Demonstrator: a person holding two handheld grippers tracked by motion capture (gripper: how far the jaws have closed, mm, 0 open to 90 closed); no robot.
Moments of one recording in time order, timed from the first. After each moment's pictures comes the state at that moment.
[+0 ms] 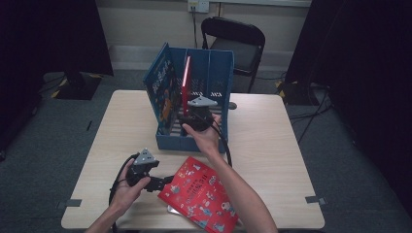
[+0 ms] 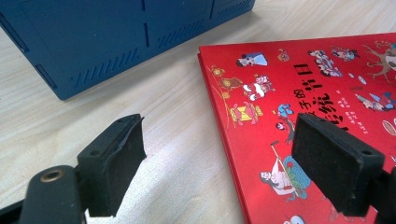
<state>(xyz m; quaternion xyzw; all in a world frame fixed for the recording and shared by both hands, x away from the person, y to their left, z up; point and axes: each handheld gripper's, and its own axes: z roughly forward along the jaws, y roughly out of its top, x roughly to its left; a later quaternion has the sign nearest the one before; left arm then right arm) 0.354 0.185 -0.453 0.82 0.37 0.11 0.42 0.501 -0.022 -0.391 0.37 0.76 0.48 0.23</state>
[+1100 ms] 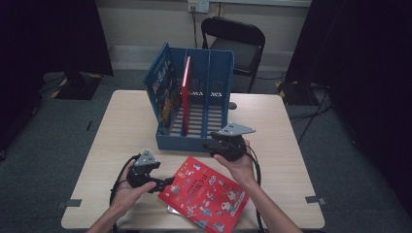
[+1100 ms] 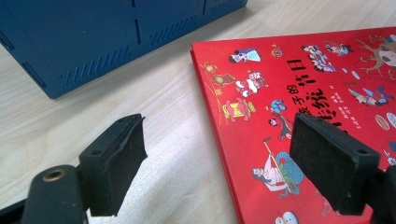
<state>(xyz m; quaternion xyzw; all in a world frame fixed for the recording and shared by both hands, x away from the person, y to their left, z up) 0.350 0.182 -0.453 0.83 0.36 0.11 0.42 0.403 -0.116 -0.386 0.31 0.80 0.49 0.18</state>
